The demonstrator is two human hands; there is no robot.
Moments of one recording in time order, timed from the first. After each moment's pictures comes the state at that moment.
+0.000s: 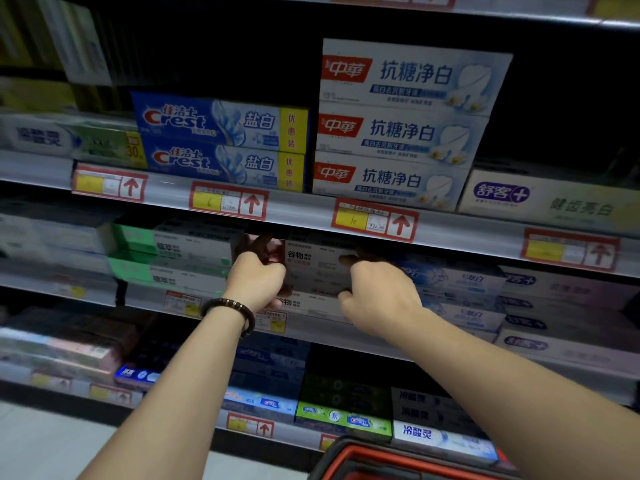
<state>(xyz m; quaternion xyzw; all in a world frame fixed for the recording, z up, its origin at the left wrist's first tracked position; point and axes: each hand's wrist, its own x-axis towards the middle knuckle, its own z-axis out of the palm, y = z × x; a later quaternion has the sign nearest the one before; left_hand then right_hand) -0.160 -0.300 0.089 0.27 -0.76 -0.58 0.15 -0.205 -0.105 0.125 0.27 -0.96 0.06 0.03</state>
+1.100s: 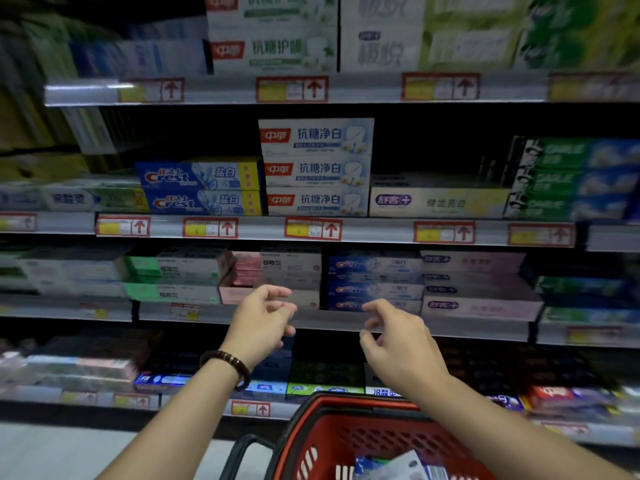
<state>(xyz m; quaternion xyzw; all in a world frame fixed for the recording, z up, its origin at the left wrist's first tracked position) -0.048 -0.194 0.120 0.18 -0.78 -0.59 0.12 -0.087 0.040 0.106 0.19 -0.93 0.30 0.08</state>
